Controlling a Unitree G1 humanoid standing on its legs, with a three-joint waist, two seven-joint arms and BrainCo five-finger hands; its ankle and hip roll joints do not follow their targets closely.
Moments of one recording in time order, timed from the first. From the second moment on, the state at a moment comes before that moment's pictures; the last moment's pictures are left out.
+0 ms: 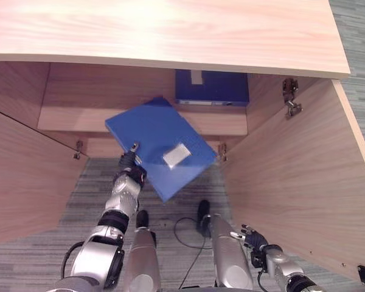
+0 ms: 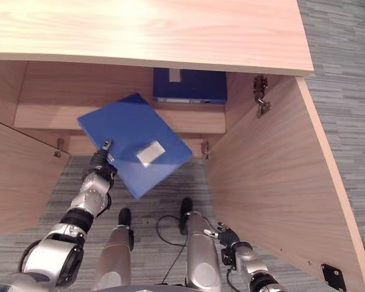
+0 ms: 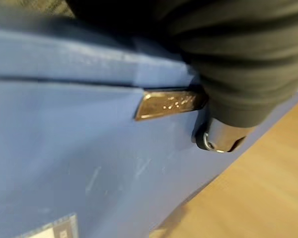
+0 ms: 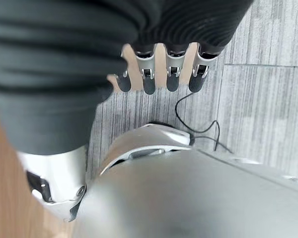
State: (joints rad) left arm -0.61 0.23 -0.02 0.79 -0.95 -0.16 0.23; right arm -0.11 -0.29 0.31 0.96 0.37 -0.01 0.06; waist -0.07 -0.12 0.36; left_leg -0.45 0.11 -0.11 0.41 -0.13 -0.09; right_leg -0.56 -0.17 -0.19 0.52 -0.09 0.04
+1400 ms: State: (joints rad) left arm -1.31 0.61 0.02 1.10 -1.29 -0.35 0.39; right arm -0.23 -0.32 0.34 0.94 0.57 -0.10 -0.01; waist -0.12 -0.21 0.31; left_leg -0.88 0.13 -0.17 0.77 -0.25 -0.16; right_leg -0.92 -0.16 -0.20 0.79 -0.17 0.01
